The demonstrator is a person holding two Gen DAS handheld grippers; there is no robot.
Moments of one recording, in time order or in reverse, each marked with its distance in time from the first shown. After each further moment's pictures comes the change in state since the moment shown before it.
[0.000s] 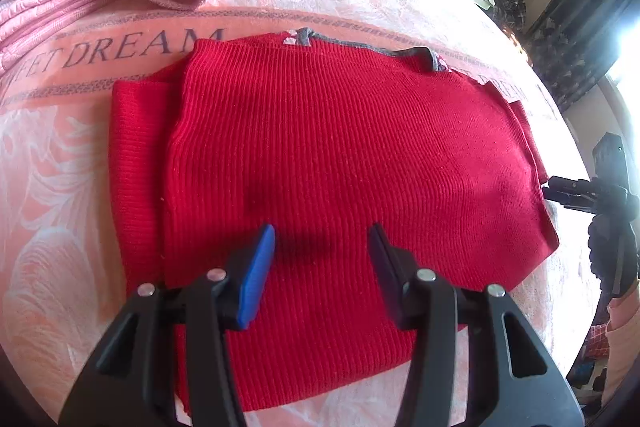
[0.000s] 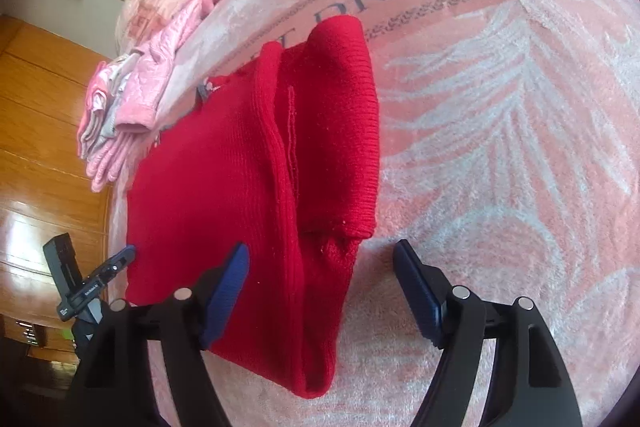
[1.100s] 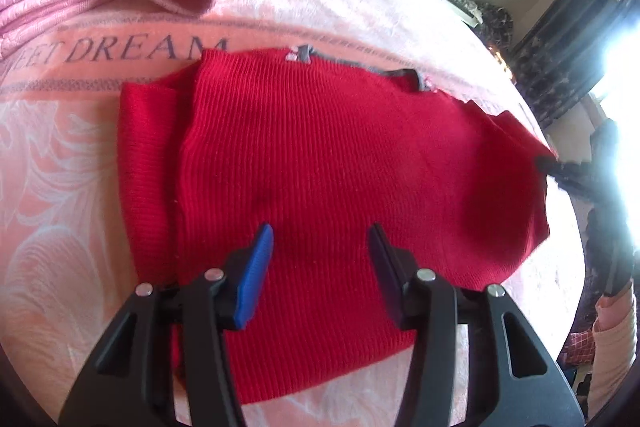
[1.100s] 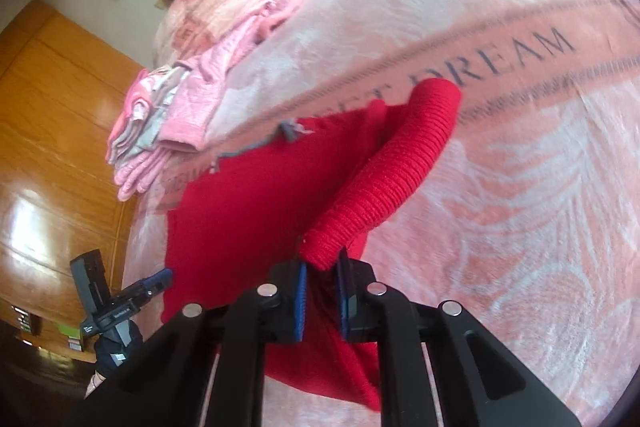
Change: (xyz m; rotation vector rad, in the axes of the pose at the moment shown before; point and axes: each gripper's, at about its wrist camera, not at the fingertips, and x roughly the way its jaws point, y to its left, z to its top) left arm -0.021 0.012 0.001 -0.033 -0.030 -0.086; right arm -0.021 0.101 0.019 -0.103 -0.122 0.050
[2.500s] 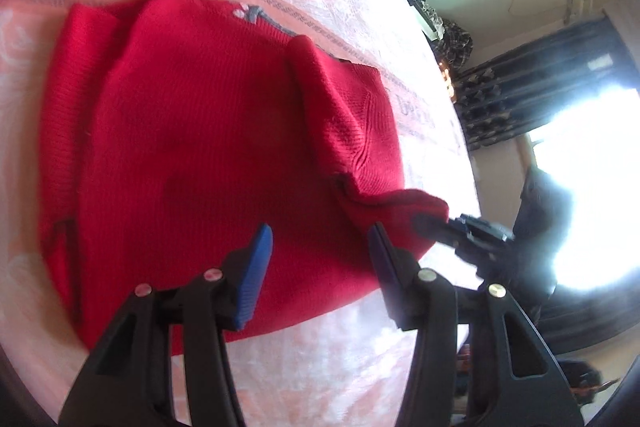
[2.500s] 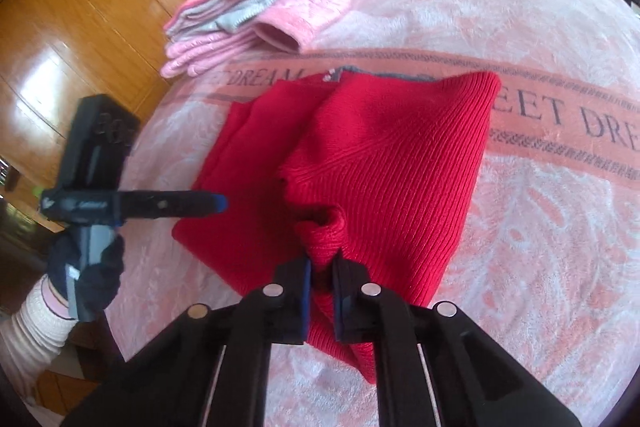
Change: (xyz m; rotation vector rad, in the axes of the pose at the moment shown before) left arm 0.016 -0.009 -0.002 -0.251 0.130 -0.360; right arm 0.061 0.102 -0.059 -0.424 0.138 0.045
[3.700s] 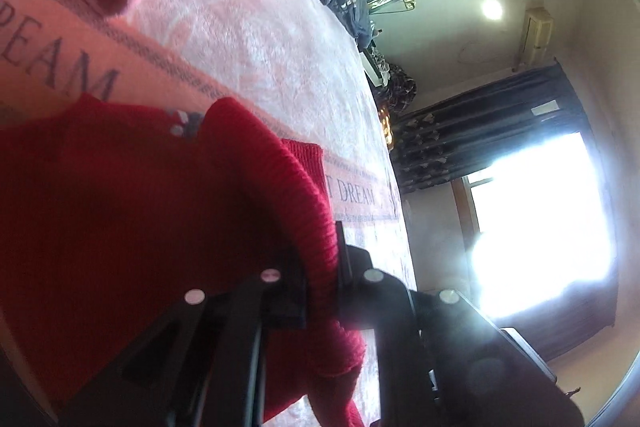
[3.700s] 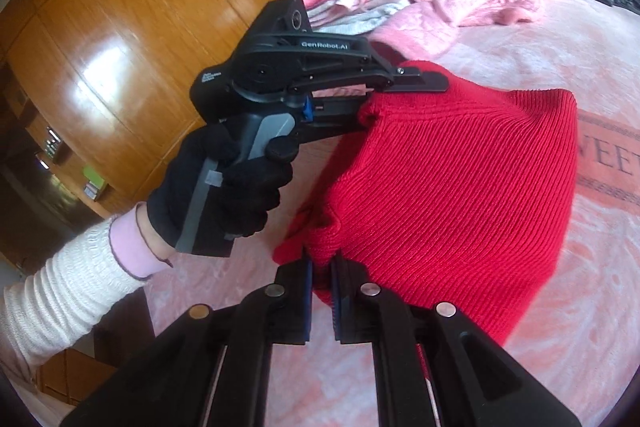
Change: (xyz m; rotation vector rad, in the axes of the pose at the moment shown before) left arm 0.035 -0.006 0.097 -0.002 -0.137 -0.236; right arm 0.022 0.097 0.003 -0.146 -0.082 0.220
